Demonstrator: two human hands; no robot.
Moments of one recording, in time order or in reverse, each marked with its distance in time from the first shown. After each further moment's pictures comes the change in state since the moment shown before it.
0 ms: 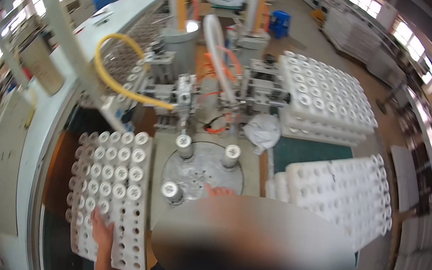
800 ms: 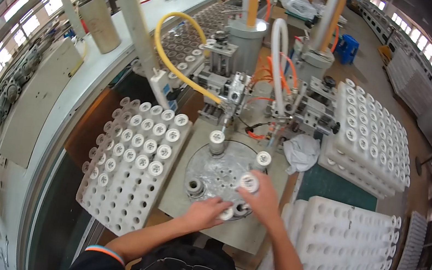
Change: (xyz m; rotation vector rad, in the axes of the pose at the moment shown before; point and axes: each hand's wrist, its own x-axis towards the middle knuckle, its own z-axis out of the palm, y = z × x) left_hand -0.050 0.284 0.040 -0.143 -0.563 0.785; right_hand 0.045 0.029 -0.143 0.686 0.010 0.059
